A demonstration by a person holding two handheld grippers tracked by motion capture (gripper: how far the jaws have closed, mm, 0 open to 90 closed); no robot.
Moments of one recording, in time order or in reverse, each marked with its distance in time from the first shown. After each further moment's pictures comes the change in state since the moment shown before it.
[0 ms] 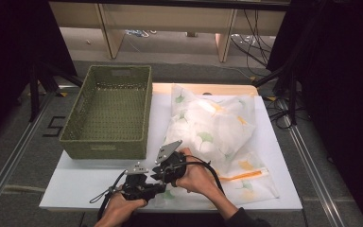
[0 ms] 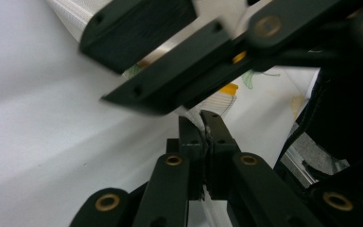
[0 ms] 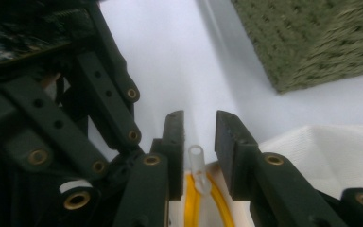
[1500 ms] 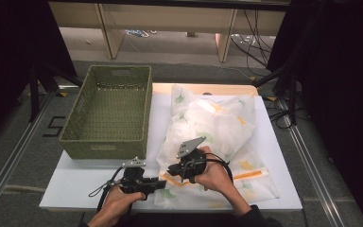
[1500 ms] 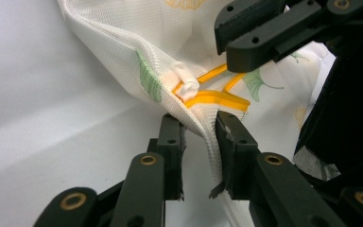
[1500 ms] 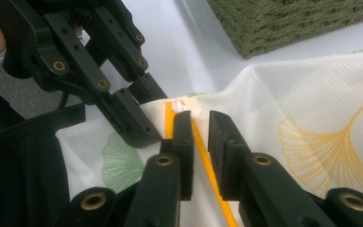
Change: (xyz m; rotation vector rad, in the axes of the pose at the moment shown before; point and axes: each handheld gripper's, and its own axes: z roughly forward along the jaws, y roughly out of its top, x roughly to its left) left arm 0.017 0.011 0.001 -0.005 -0.045 -0.040; right arm -0.019 -0.034 -0.037 -0.054 -0.007 0.085
